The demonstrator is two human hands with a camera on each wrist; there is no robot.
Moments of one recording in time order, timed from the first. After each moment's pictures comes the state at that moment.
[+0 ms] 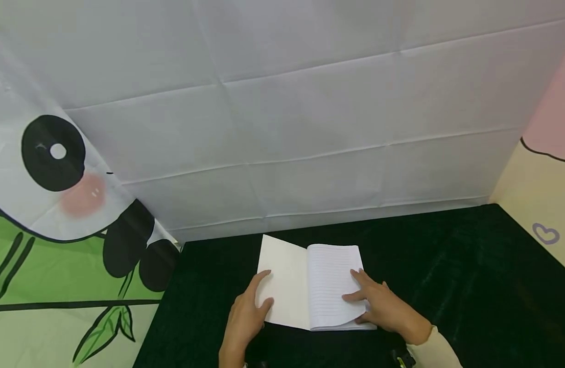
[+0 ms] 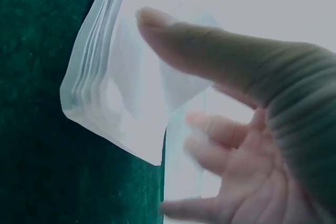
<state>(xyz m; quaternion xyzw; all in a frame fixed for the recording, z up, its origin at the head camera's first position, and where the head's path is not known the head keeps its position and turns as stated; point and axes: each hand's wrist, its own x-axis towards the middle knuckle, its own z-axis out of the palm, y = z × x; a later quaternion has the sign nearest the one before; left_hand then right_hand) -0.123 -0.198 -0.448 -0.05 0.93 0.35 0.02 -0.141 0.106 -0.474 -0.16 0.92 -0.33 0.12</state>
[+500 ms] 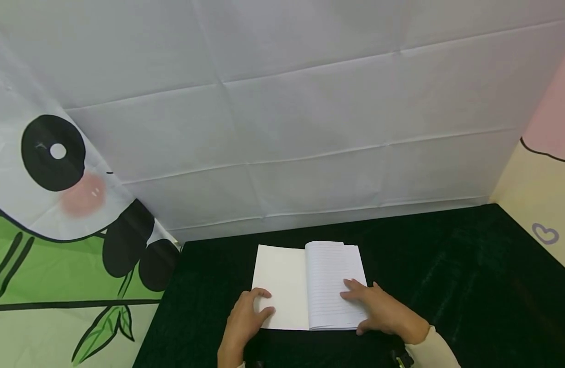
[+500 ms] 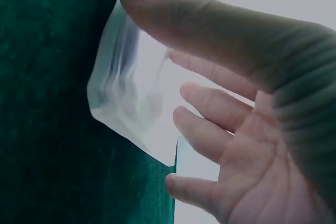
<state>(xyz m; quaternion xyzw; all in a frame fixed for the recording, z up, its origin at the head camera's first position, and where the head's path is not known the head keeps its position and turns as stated) -0.128 -0.206 -0.464 -0.09 0.95 0.28 0.06 -0.143 0.108 -0.481 -0.20 0.91 -0.32 0.16</state>
